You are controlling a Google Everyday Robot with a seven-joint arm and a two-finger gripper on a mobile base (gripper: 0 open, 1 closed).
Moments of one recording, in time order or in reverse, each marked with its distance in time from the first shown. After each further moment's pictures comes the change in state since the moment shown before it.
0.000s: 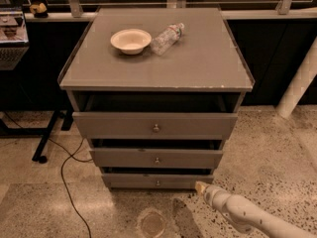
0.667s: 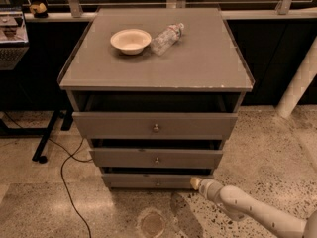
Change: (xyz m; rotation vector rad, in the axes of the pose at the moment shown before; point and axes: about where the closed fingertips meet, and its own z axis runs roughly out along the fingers) arm -0.006 0.001 0.048 -0.024 0.043 -0.012
